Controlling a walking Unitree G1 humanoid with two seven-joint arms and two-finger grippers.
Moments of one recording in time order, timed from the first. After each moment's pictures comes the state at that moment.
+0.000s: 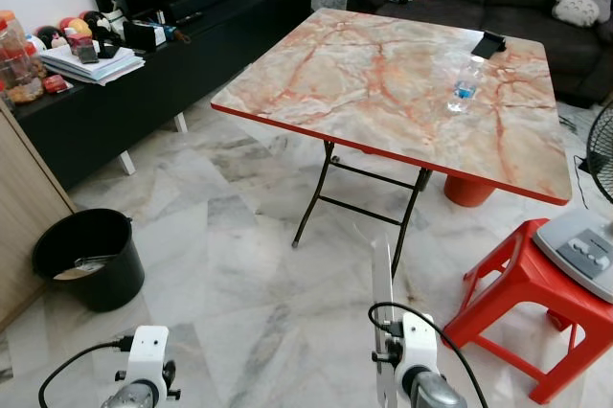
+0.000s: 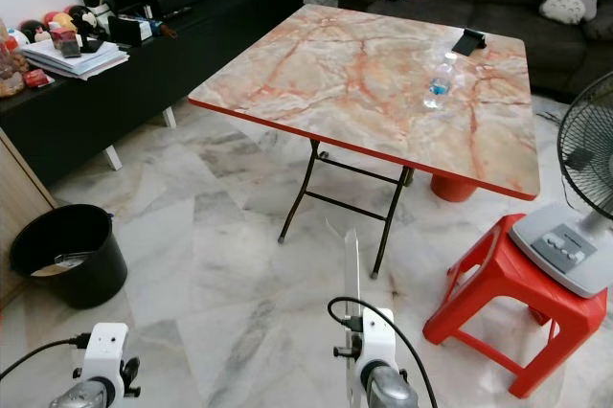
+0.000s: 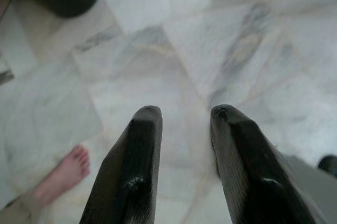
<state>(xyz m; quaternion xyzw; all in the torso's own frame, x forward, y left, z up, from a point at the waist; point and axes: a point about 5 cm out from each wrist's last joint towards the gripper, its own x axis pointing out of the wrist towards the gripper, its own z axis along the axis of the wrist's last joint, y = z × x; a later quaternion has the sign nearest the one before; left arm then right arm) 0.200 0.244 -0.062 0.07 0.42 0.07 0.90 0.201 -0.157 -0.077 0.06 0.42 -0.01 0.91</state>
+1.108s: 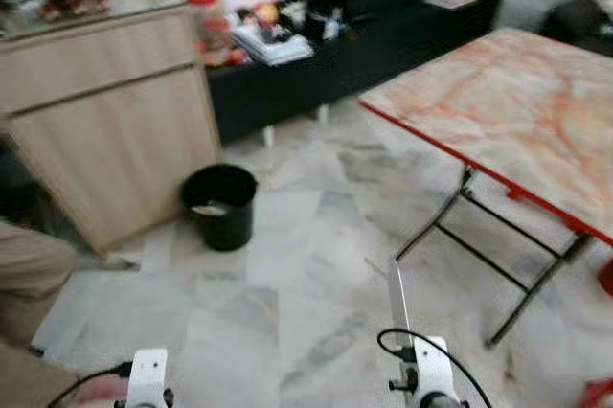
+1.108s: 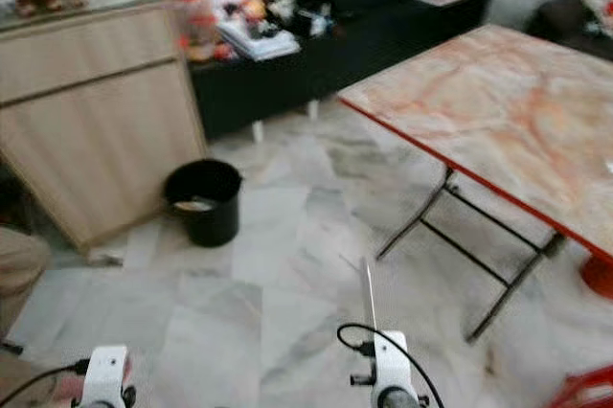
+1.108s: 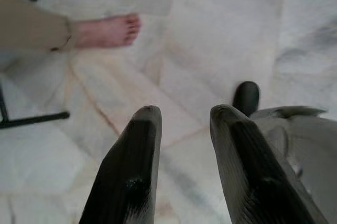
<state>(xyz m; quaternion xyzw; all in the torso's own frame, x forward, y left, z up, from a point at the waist) 0.179 0.244 -0.074 0.05 0.45 0.11 0.89 0.197 -0.158 -0.079 0.00 0.42 0.00 0.91</state>
